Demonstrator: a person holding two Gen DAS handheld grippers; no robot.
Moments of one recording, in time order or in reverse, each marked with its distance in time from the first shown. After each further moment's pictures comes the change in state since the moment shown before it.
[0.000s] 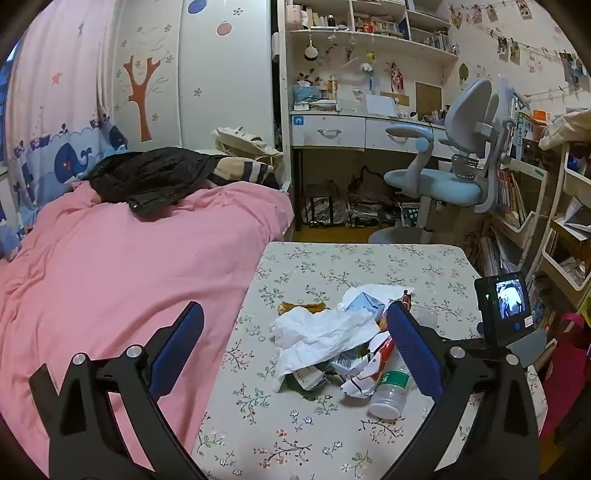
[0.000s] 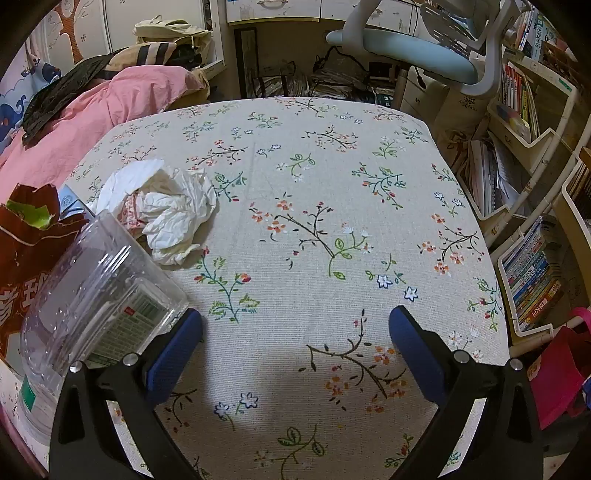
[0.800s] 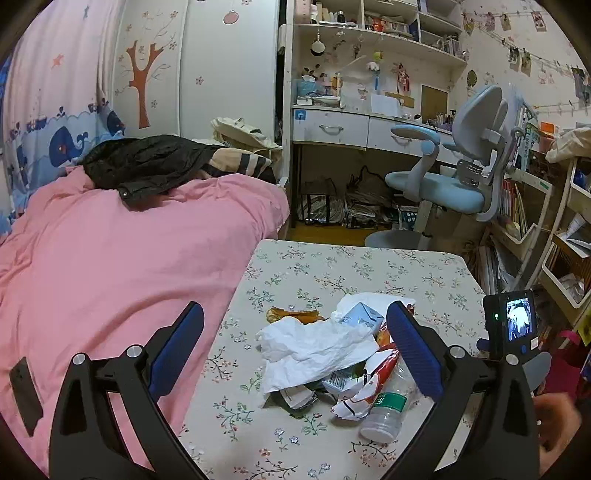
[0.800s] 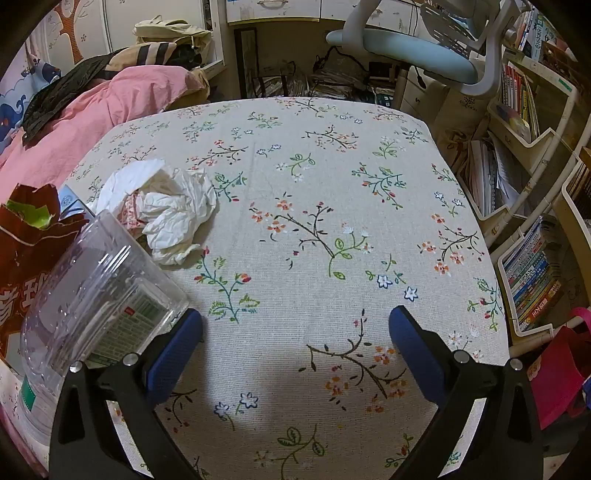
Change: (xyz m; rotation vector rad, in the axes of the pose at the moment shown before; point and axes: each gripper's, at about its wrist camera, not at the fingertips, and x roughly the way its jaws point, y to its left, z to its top) left arm 0.036 0.000 0.007 -0.066 0.010 -0.029; right arm 0.000 0.000 0.000 0.000 0.000 0.000
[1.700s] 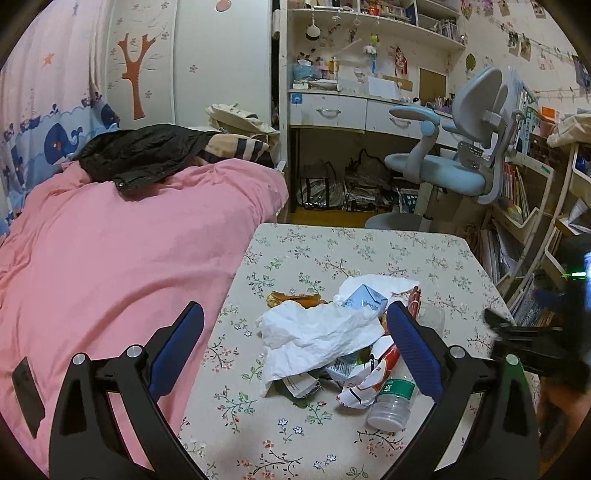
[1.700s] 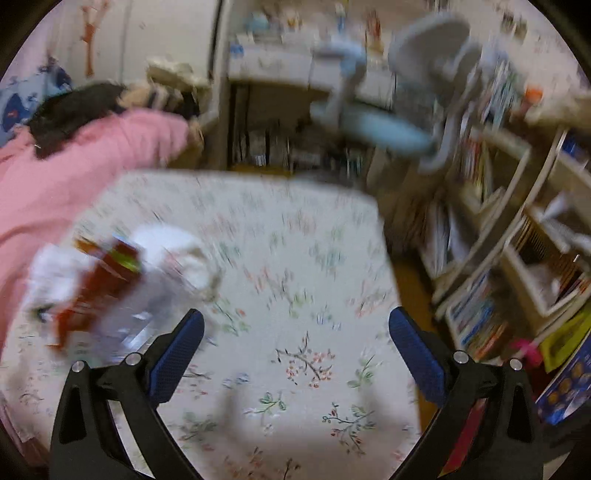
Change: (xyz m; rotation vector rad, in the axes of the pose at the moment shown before) left arm 0.009 0.001 -0.006 0.022 0.059 0.003; right arm -0.116 0.016 -0.008 -0.086 -0.277 -0.140
